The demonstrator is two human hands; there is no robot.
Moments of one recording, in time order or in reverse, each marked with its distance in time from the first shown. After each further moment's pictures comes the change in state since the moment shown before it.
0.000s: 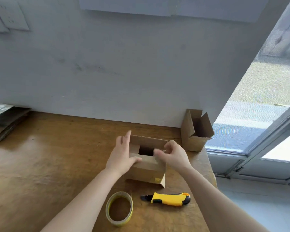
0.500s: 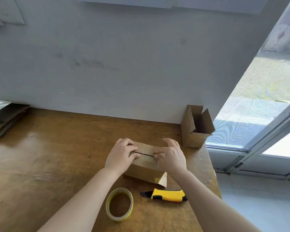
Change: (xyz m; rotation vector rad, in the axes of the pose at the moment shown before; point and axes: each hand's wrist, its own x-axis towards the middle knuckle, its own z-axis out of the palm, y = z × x) left_hand -0.001 -0.013 0.011 0.069 0.073 0.201; right_hand -0.011 0.004 0.017 -0.394 0.065 -0.241
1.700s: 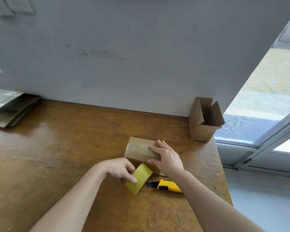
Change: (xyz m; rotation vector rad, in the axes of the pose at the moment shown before) left_hand -0.036 -0.011 -0.032 -0.464 -1.005 -0.424; right_hand -0.020 -0.015 0.028 0.034 -0.282 -0.056
